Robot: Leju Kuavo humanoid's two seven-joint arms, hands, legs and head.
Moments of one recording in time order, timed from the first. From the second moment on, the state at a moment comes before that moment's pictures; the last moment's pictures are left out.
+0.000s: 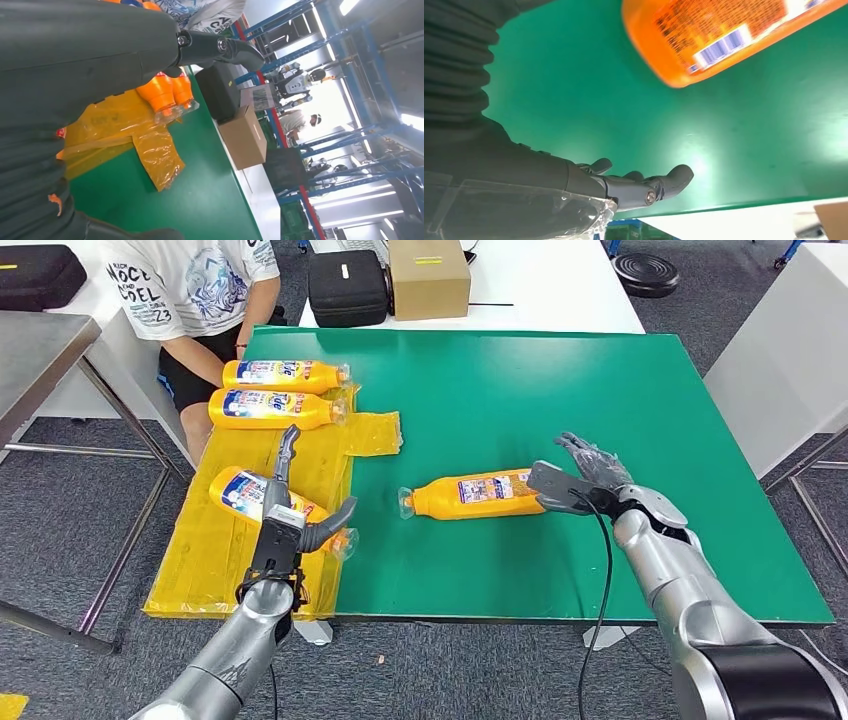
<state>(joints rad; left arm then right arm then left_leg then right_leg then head) -0.45 -0.14 -0.43 -0.86 -0.07 0.43 -0.70 -0.78 -0.18 0.19 -0.52 0.97 0.05 -0.34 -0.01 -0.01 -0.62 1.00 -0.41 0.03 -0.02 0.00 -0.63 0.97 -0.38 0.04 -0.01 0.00</state>
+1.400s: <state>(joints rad) -0.44 -0.17 -0.42 -0.83 -0.11 0.46 -0.69 -0.89 -0.02 0.38 -0.33 1.04 0.20 -0.33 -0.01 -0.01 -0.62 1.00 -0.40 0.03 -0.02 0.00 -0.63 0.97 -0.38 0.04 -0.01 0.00</state>
